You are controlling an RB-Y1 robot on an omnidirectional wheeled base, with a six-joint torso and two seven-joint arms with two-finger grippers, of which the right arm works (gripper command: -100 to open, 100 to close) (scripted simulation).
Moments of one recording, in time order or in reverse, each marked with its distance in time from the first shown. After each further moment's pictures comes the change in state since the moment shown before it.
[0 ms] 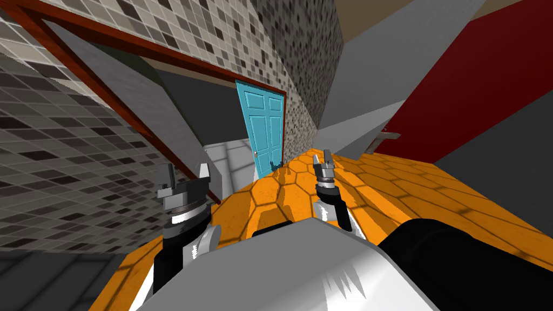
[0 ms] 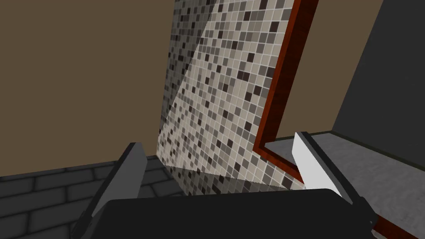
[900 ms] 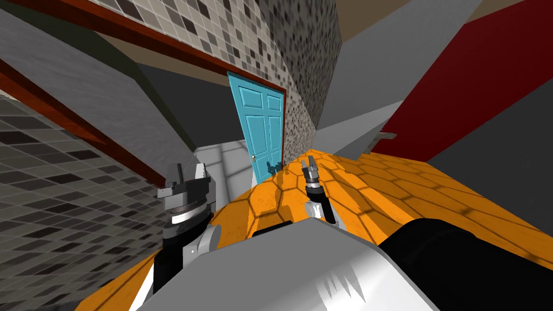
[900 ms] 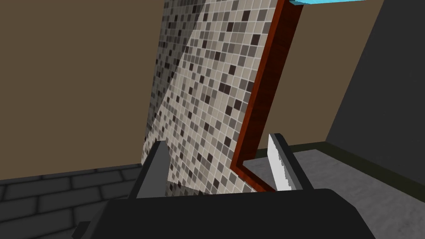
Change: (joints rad) arm -0.073 -0.026 0.109 0.186 0.003 -0.020 -0.026
